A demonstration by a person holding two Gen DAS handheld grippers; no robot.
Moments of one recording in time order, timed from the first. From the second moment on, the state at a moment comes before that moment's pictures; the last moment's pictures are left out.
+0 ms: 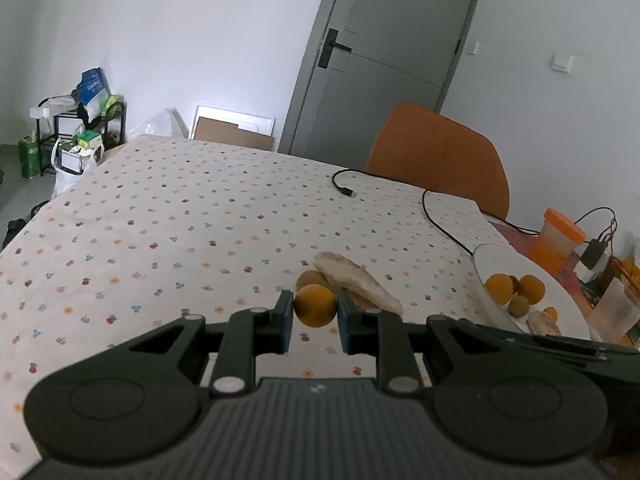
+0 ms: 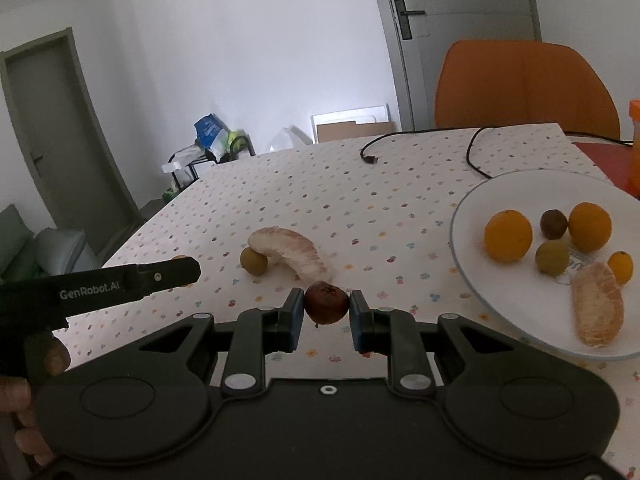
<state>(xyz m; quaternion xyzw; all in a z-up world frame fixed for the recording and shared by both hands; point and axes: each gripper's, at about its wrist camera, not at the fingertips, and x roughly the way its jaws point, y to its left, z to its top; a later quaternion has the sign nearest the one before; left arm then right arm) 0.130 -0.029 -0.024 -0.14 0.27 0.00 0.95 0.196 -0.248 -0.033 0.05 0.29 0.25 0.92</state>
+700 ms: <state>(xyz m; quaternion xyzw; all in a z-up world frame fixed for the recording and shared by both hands) 0.141 -0.088 -0.012 -0.10 0.26 -0.05 0.96 0.186 -0.308 -0.026 0.07 0.27 0.20 0.94</state>
